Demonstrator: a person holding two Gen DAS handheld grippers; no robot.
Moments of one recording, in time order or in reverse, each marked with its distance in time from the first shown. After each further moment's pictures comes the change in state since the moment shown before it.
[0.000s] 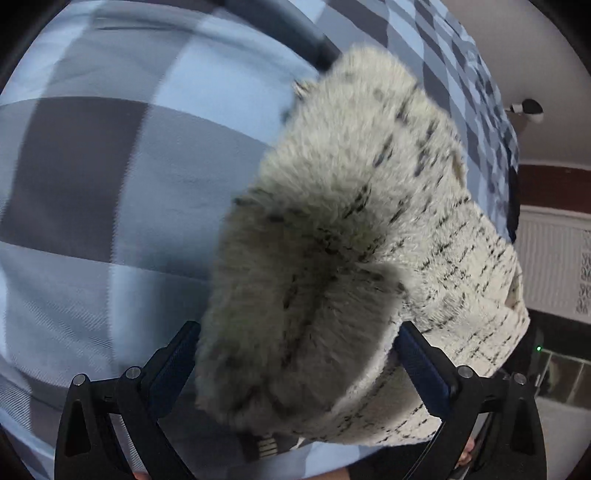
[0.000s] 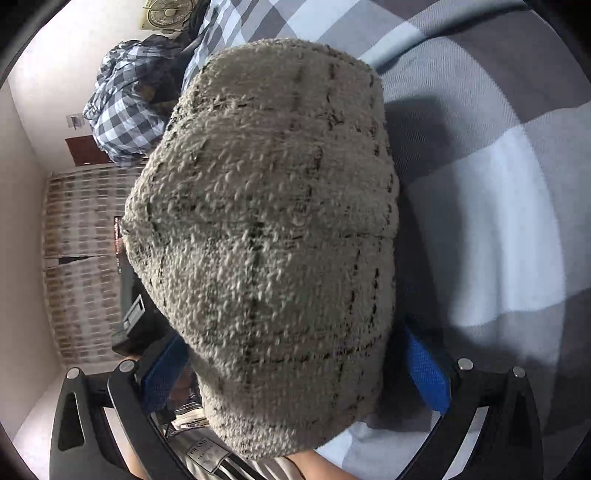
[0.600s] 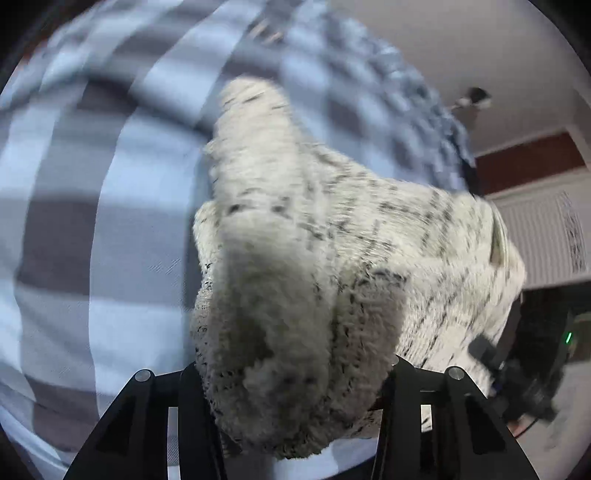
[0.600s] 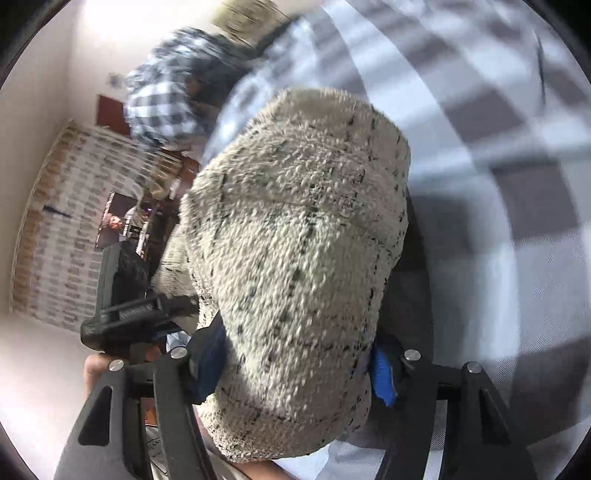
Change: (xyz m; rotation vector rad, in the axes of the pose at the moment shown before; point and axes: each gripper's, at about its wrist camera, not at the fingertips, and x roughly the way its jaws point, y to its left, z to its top) left arm -0.046 -0.082 -0.027 0.234 -0.242 -0.041; right arm -0.038 0.090 -0.014 -0.345 -0.210 -0.128
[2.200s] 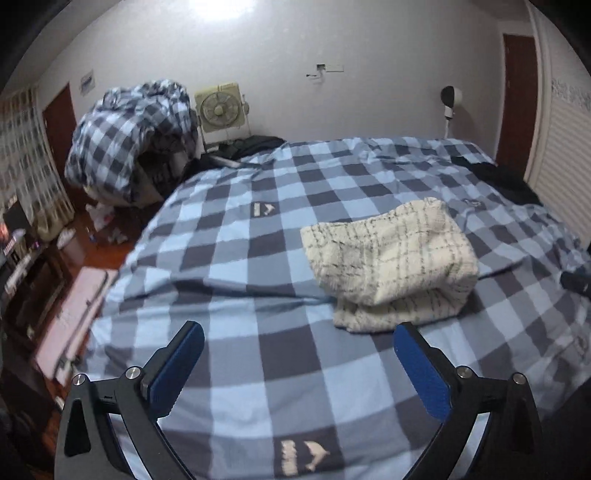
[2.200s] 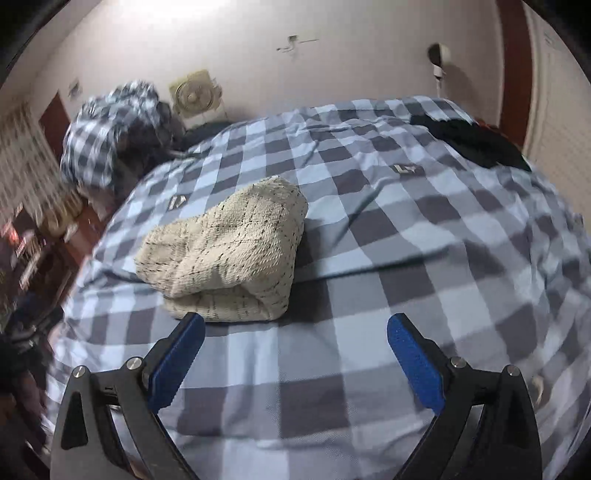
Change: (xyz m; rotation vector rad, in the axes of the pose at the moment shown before) left arm -0.089 -0.119 -0.085 0.459 -0.523 0.484; right arm -0.188 0.002 -0.056 -0.124 -0.390 -0.566
